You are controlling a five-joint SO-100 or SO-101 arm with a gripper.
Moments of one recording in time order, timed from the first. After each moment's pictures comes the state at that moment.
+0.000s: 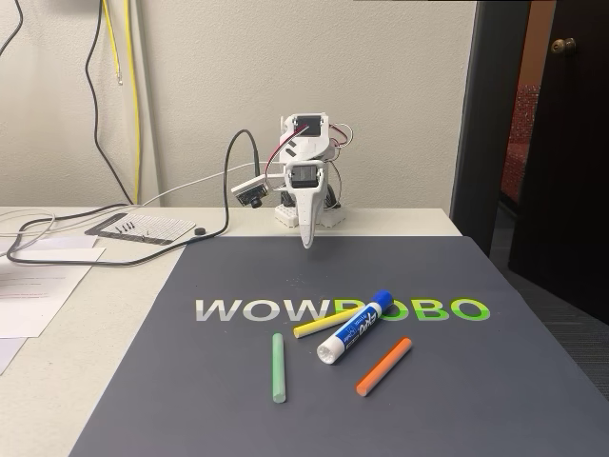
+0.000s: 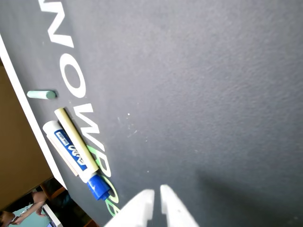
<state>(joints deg) -9.3 188.6 174.2 60.9 5.7</state>
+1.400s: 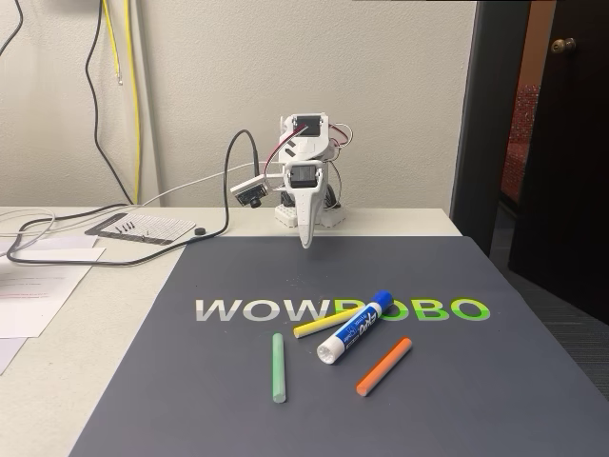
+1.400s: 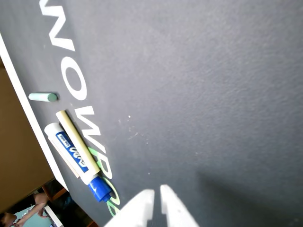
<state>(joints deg) -8.5 188.6 174.3 60.7 5.7</state>
